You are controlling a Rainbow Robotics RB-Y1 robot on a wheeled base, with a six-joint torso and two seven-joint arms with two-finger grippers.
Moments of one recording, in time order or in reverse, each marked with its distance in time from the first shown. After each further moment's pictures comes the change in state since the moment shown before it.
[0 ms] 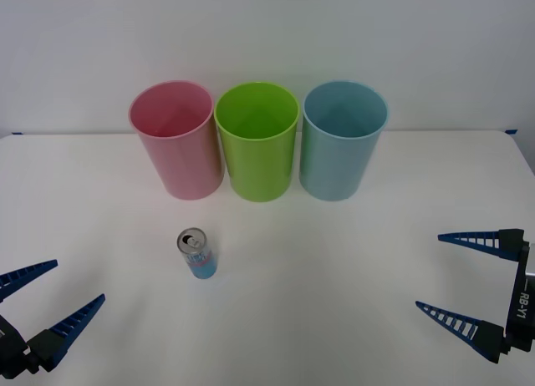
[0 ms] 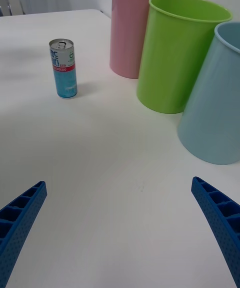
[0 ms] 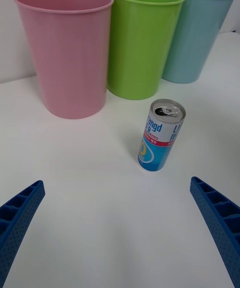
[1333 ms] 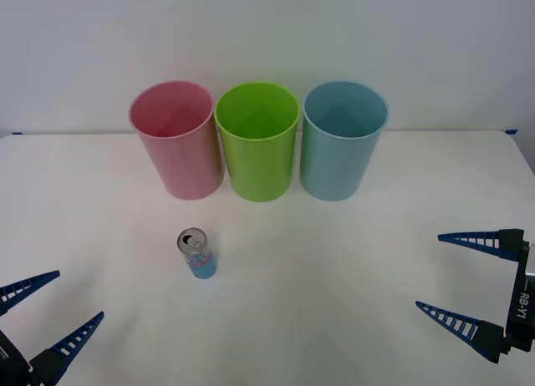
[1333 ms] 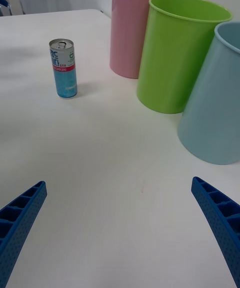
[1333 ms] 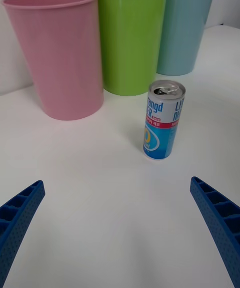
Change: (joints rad) right arm 0.000 0.000 0.000 0.000 0.000 0.000 0.000; left arm 0.021 0.164 -0.155 0.241 0.340 0.116 -0.470
